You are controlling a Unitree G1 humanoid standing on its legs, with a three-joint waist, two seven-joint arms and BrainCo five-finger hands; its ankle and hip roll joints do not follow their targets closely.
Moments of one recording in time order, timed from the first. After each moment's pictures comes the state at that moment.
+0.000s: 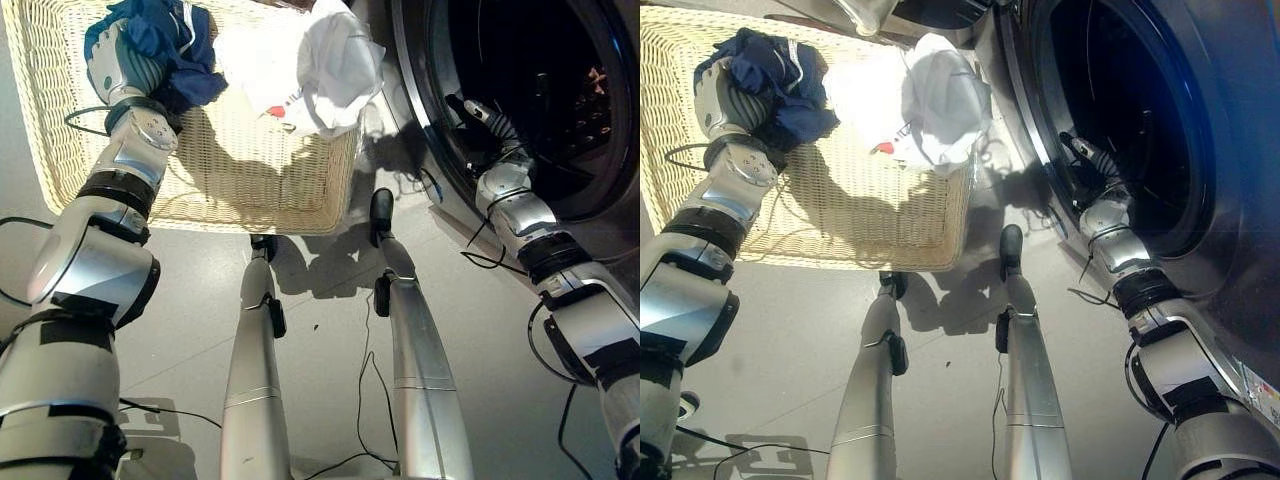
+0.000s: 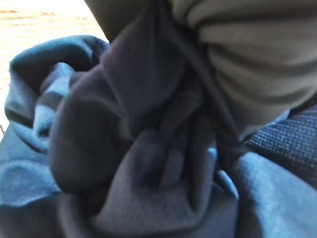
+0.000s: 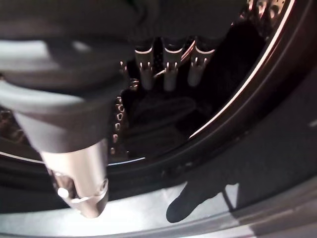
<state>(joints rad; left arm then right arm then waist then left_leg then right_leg) -1.42 0.72 -0.60 1.21 -0.11 -0.06 0.57 -1.04 -0.64 0.44 0.67 0.46 -0.15 -0.75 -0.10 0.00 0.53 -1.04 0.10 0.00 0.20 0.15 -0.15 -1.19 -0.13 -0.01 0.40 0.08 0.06</state>
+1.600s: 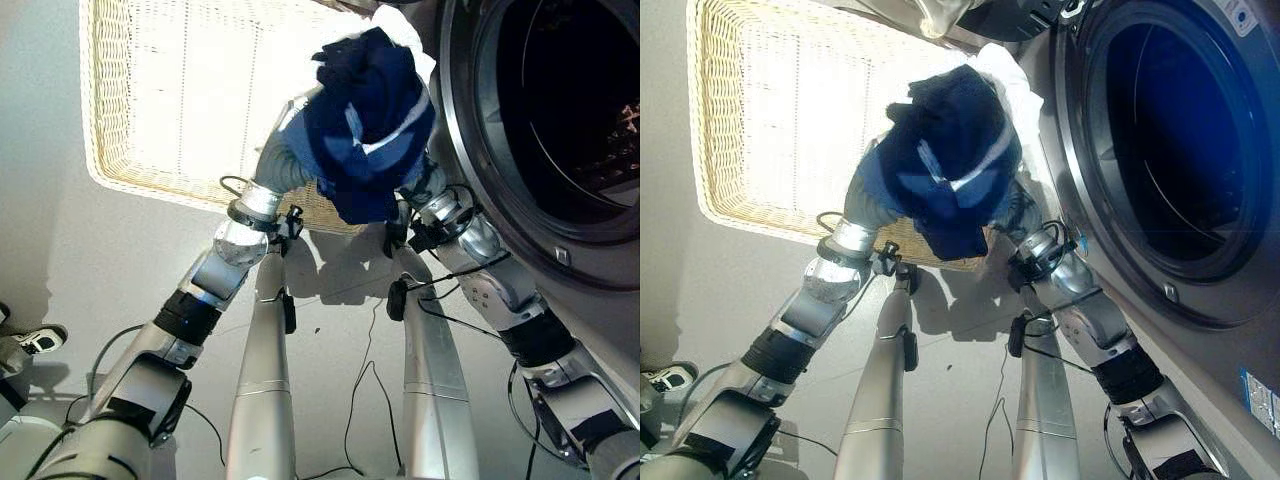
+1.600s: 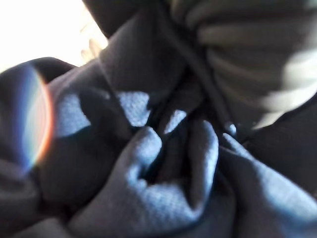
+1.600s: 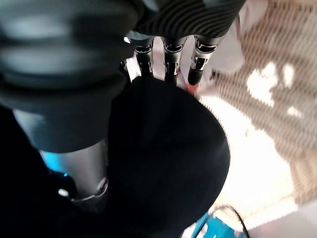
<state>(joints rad) -0.77 0.50 -0.38 0.13 0.05 -0.59 0.25 -0.65 -0.51 0.33 -0.07 0.75 -0.05 0.13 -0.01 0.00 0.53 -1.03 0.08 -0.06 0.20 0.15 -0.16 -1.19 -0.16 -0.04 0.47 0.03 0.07</state>
